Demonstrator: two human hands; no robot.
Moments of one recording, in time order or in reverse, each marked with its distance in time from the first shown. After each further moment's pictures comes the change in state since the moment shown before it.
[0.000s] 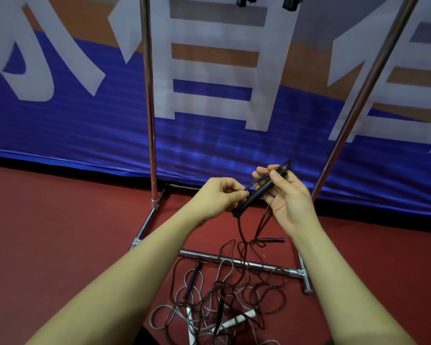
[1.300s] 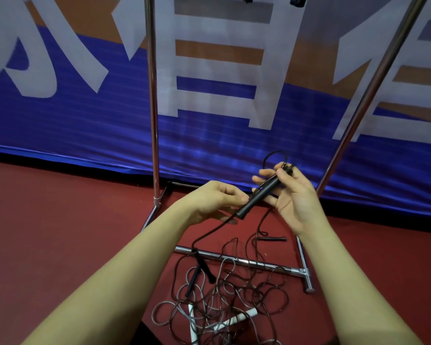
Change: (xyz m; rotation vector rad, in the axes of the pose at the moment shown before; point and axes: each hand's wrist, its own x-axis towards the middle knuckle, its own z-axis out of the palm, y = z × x) left_hand -0.004 -0.003 -0.017 -0.150 -0.223 -0.229; right_hand -0.002 -0.008 0.003 -0.051 -0.050 0.041
